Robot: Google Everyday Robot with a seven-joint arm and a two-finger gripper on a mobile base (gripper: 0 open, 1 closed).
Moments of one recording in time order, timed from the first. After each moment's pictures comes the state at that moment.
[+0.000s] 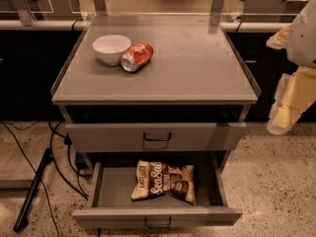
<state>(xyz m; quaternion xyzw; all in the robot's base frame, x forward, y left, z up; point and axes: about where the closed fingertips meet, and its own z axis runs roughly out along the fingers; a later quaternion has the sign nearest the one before) 0.438 -0.215 0.981 -0.60 0.78 -0.04 0.17</state>
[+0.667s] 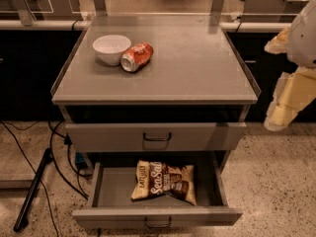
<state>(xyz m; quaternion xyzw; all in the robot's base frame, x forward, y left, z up) 0.438 -0.215 0.981 -0.60 0.78 -0.04 0.17</state>
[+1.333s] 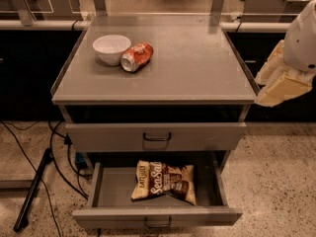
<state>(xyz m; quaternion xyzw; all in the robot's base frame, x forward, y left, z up) 0.438 -0.213 0.974 -0.60 0.78 -0.04 0.17</state>
